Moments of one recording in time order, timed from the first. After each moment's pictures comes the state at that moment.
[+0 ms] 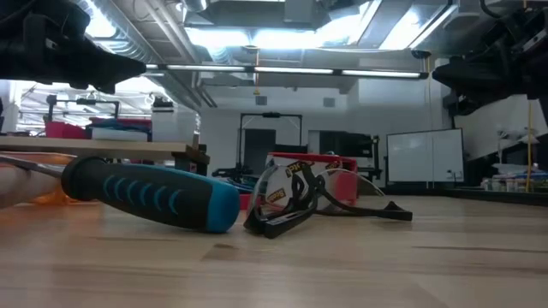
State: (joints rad) left arm -0.02 0.01 0.01 0.04 -0.19 0.14; right arm -0.07 0.00 0.02 0.02 -0.04 0.17
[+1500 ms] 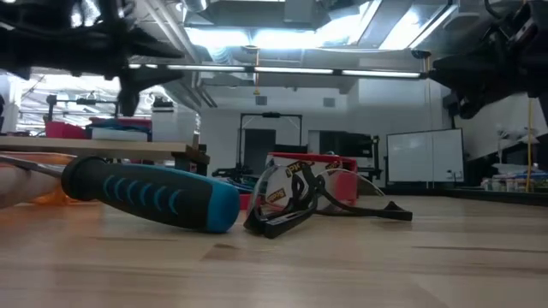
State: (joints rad) left arm -0.02 0.75 0.13 0.62 -0.28 -0.68; right arm -0.07 0.00 0.02 0.07 0.04 0.34
